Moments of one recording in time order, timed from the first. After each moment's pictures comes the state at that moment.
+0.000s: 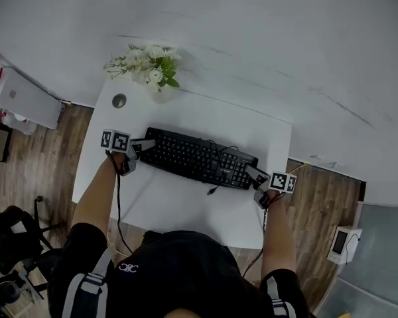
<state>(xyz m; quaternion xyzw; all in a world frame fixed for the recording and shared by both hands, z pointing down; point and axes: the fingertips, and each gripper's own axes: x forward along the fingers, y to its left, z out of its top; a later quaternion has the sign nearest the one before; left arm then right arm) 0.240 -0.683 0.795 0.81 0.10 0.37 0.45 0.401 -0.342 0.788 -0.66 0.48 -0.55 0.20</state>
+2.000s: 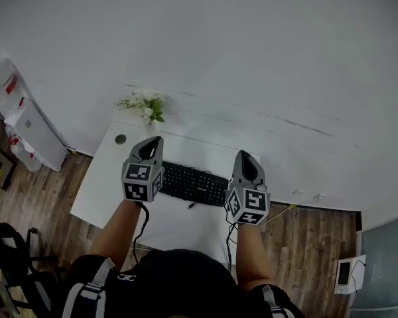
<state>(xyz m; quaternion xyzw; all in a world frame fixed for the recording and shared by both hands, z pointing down) 0.237 -0.529 0.410 0.99 -0.14 0.08 0.00 0.352 -0.319 0.395 -0.91 0.42 0.02 0.01</state>
